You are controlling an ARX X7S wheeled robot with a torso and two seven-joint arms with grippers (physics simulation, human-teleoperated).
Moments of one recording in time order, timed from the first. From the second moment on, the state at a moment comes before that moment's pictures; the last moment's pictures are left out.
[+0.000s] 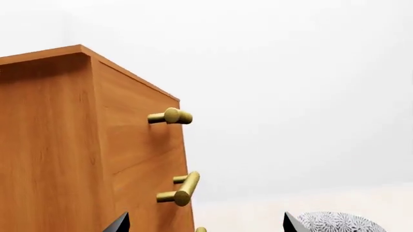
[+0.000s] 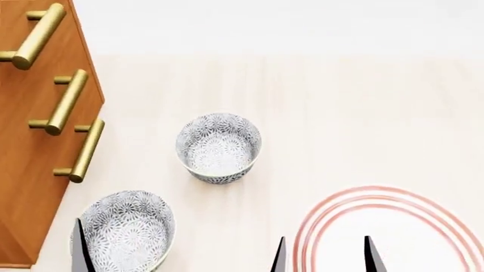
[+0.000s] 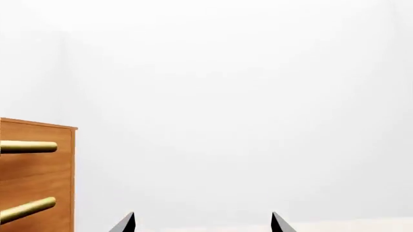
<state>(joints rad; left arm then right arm) 0.07 -0.21 0.20 0.22 0.08 0.32 -0.33 -0.07 0.19 -0.24 -0.08 0.13 -0.62 0.19</state>
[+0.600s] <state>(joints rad) 0.07 -0.22 0.22 0.23 0.09 0.35 -0.35 0.02 0.26 -0.24 -0.25 0.21 -0.28 0.24</state>
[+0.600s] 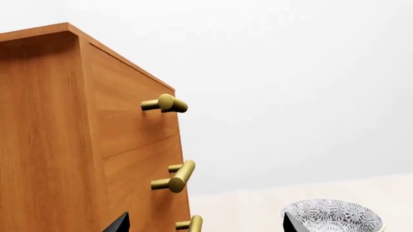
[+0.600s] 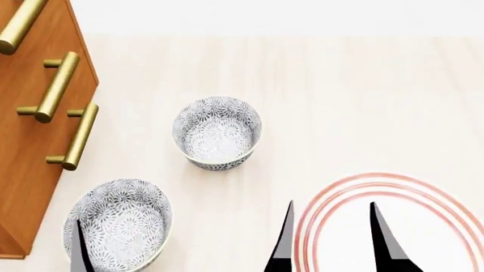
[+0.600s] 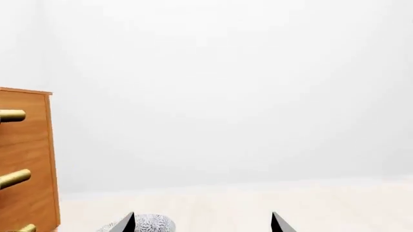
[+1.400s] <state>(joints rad) 0.08 -0.24 0.25 0.23 0.07 0.34 -0.37 0.82 0.34 -0.16 0.00 0.68 0.77 0.17</state>
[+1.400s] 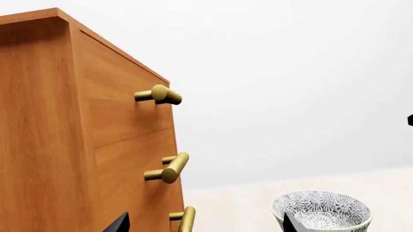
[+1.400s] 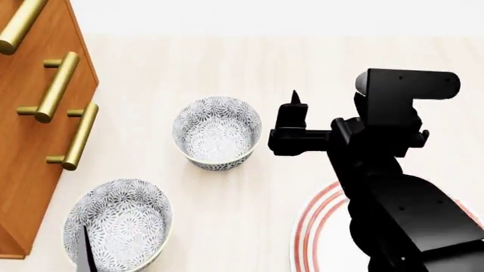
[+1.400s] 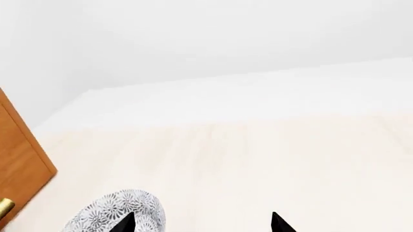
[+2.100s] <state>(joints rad) 0.08 -0.25 0.27 0.22 0.06 0.33 -0.38 1.15 0.14 -0.22 0.63 0.66 0.69 0.09</state>
